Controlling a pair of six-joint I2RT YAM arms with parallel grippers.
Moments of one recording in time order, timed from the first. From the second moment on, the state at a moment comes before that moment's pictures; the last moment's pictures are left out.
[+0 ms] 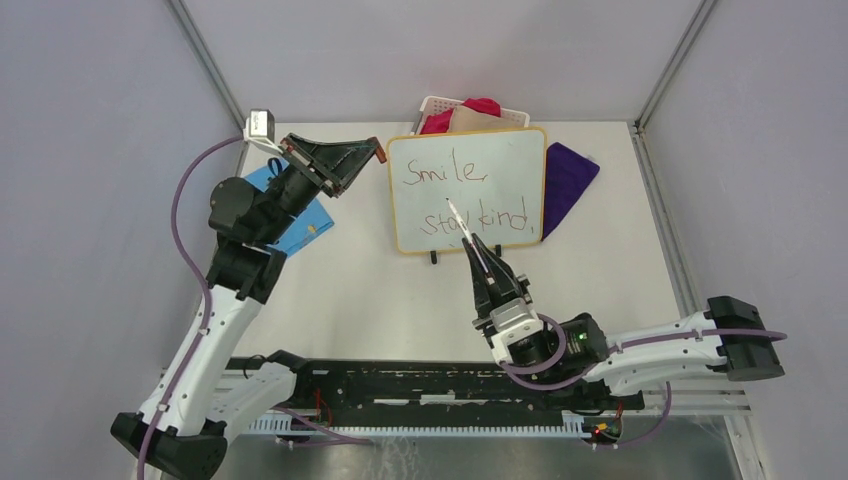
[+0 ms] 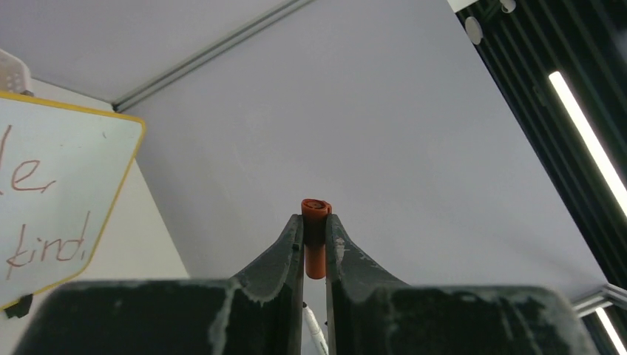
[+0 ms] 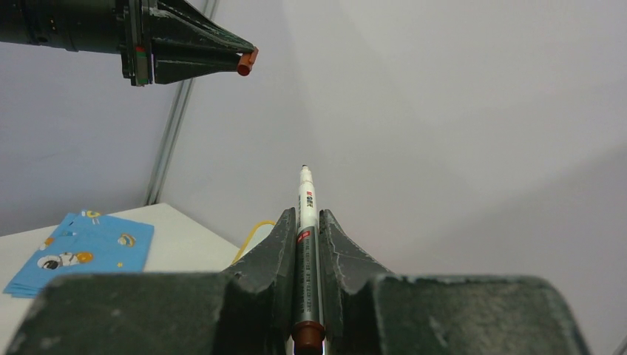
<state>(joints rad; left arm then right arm) -0.34 0.91 1.07 0.15 0.37 -1.25 1.61 1.08 0.61 1.36 0.77 -1.16</state>
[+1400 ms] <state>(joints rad) -0.58 0.91 0.97 0.29 0.16 -1.43 1.59 1.21 0.79 1.37 0.74 -0.93</state>
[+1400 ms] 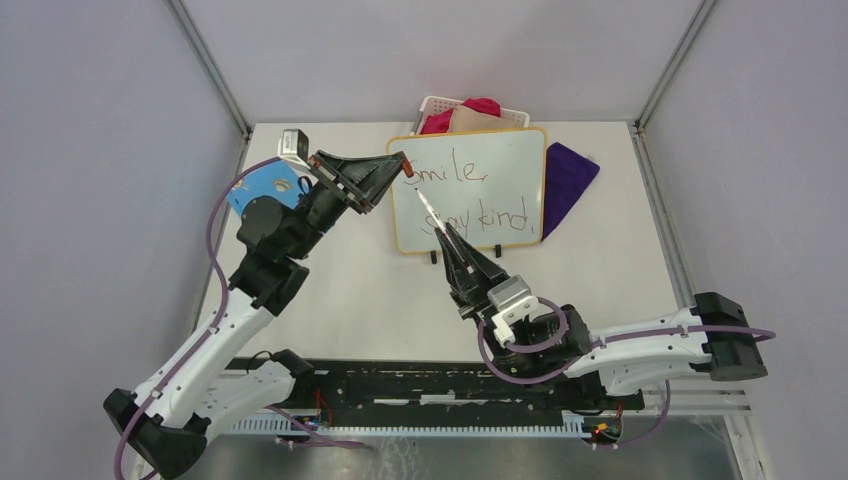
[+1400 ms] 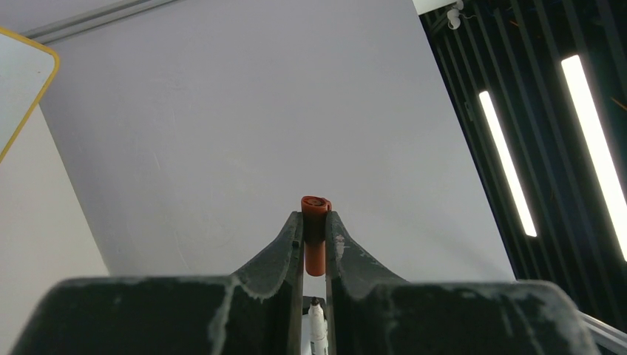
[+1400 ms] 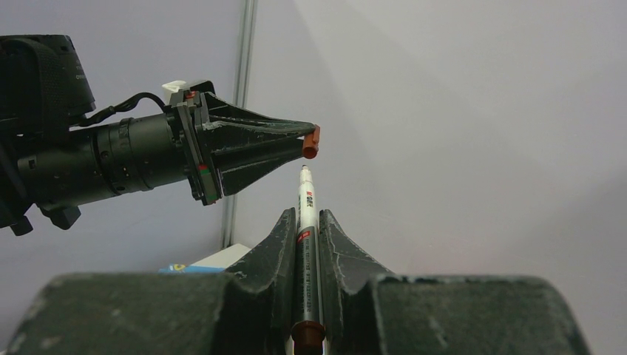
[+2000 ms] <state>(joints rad) -0.60 0.88 0.97 0.29 0.16 -1.42 1.58 1.23 0.80 1.37 0.74 -0.92</state>
